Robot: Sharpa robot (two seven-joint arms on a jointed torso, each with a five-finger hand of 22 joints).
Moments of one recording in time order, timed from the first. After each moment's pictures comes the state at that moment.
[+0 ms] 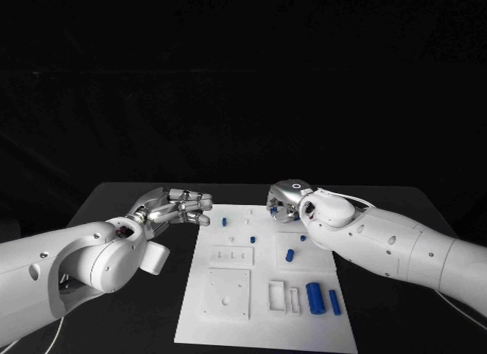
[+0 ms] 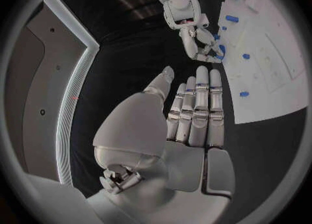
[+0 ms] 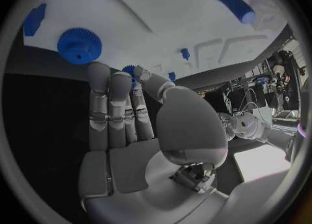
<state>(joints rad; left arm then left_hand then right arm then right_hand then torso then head) 1.37 -0.87 -0.17 1.62 -0.08 -0.31 0.24 1.34 0.01 0.10 -0.09 0.11 1.02 0.14 0.06 0.06 1.18 0.10 0.05 0.06 1.30 0.05 0.19 0.08 0.05 0.99 0.04 0.43 0.20 1.15 -0.58 0.10 1.12 -1.85 -0.26 -0.16 1.29 -0.09 0.63 -0.22 0.05 1.25 0.08 0.06 0.10 1.29 0.06 0.06 0.06 1.43 -0.04 0.93 0.52 0.11 1.44 -0.07 0.66 0.85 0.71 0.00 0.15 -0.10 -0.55</state>
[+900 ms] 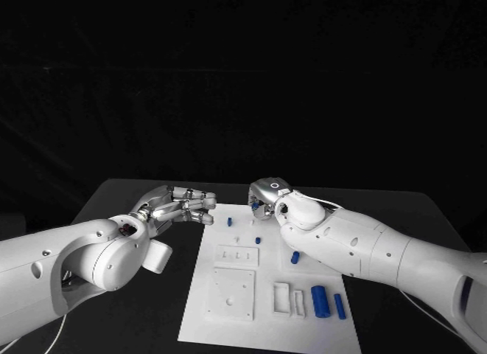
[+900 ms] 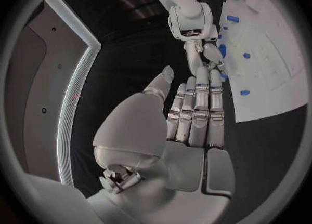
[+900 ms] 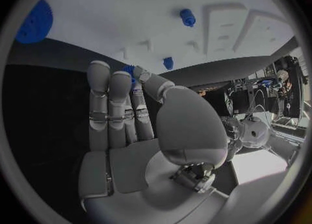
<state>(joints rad) 1.39 -0.85 -0.17 1.62 -0.09 -0.30 0.23 1.34 0.01 0.09 -0.09 0.11 1.02 0.14 0.06 0.06 1.18 0.11 0.05 0.06 1.30 0.06 0.19 0.08 0.05 0.99 0.04 0.44 0.19 1.15 -0.42 0.10 0.99 -1.90 -0.33 -0.24 1.30 -0.09 0.64 -0.22 0.04 1.26 0.08 0.06 0.10 1.29 0.06 0.05 0.06 1.44 -0.05 0.92 0.53 0.11 1.45 -0.08 0.63 0.91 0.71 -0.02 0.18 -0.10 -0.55</state>
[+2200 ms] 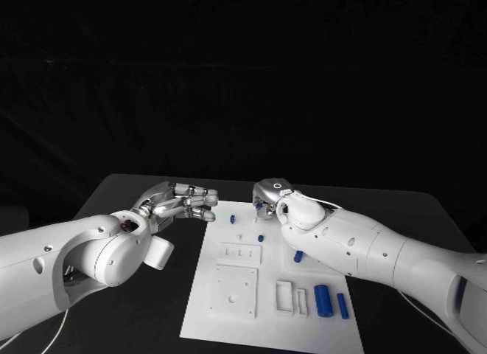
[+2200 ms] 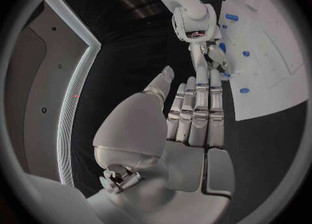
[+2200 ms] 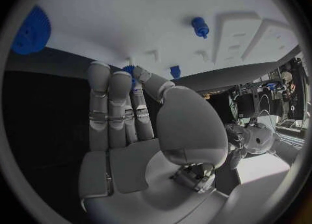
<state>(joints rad) 1.40 -0.84 -0.17 1.61 -0.10 -0.30 0.22 1.34 0.01 0.09 -0.09 0.11 1.02 0.14 0.06 0.06 1.18 0.11 0.05 0.06 1.30 0.06 0.19 0.08 0.05 0.99 0.04 0.44 0.19 1.14 -0.39 0.11 0.94 -1.91 -0.33 -0.26 1.29 -0.10 0.65 -0.23 0.05 1.26 0.08 0.06 0.10 1.29 0.06 0.06 0.06 1.44 -0.05 0.92 0.53 0.11 1.45 -0.08 0.60 0.94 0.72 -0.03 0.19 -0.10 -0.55</state>
